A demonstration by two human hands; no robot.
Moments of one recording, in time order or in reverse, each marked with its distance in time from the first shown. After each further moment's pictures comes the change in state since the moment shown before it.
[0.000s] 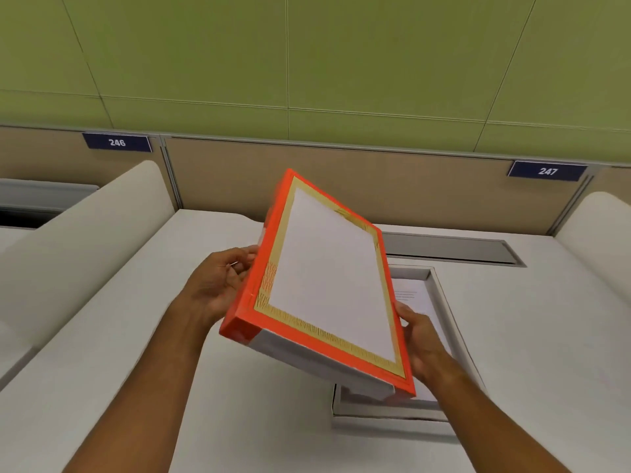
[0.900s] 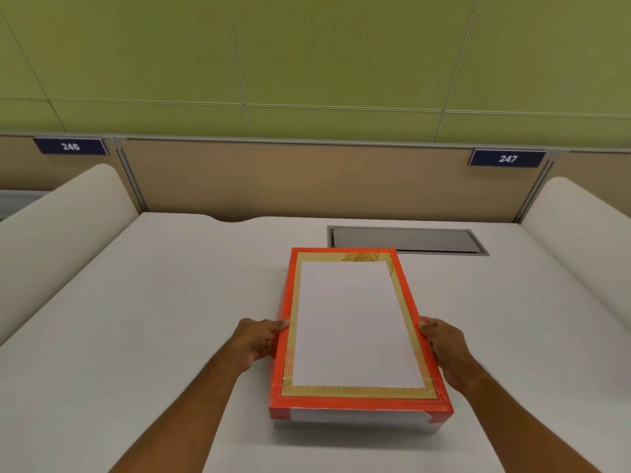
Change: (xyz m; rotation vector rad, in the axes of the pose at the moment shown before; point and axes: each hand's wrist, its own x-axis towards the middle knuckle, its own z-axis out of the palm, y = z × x) left_hand 0.076 -0.166 0.058 0.444 0.251 -0.260; right_hand -0.004 -0.044 -0.149 -0.542 0.407 -0.198
